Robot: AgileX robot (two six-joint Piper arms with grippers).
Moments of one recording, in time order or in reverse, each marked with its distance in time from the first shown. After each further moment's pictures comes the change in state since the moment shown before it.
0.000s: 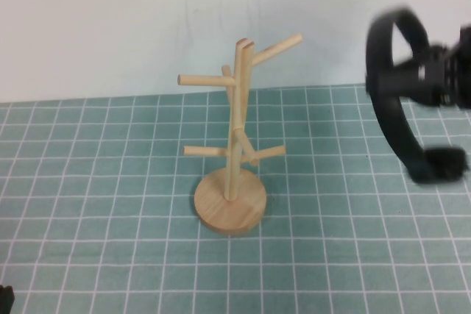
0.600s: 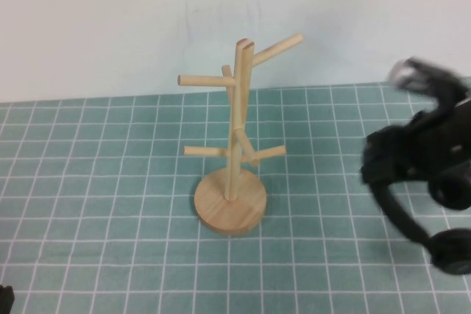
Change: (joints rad) right arm 0.197 0.264 0.000 -0.371 -0.231 0.455; left arm 0.000 0.000 0.000 0.000 0.000 0.000
